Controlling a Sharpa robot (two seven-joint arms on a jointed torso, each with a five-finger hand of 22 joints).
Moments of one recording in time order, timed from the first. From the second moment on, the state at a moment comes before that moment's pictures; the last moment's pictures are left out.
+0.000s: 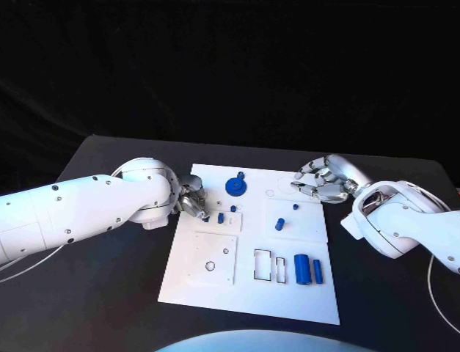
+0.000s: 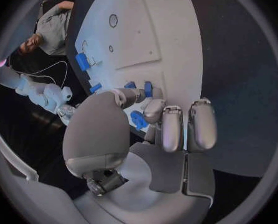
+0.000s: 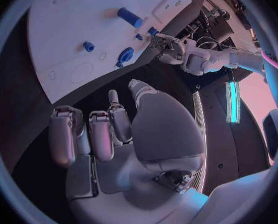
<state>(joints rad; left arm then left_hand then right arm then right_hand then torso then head) 1.21 -0.80 -0.06 1.53 -1.17 0.14 -0.56 1.19 -0.29 0.85 0.25 0.27 0.85 0.07 0.84 0.64 1.35 -0.05 1.20 1.00 1.47 -0.09 1.45 1.31 0.08 1.36 0.03 1.45 1.29 1.20 -0.91 -0.14 1.64 -1.07 -0.54 -0.12 1.29 -0.14 0.23 0.29 0.31 0.86 0.16 0.28 0.42 1.38 0.07 1.39 1.31 1.47 0.00 1.50 1.31 0.02 1.47 0.11 1.42 1.31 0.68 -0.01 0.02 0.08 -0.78</state>
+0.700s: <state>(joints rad) 1.21 -0.80 -0.05 1.53 -1.17 0.15 -0.56 1.18 -0.28 0.85 0.26 0.27 0.85 0.07 0.84 0.64 1.35 -0.05 1.20 0.99 1.46 -0.09 1.45 1.31 0.08 1.36 0.03 1.45 1.29 1.20 -0.92 -0.14 1.64 -1.07 -0.54 -0.12 1.29 -0.14 0.23 0.29 0.31 0.86 0.16 0.28 0.42 1.38 0.07 1.39 1.31 1.47 0.00 1.50 1.31 0.02 1.47 0.11 1.42 1.31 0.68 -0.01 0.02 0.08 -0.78</state>
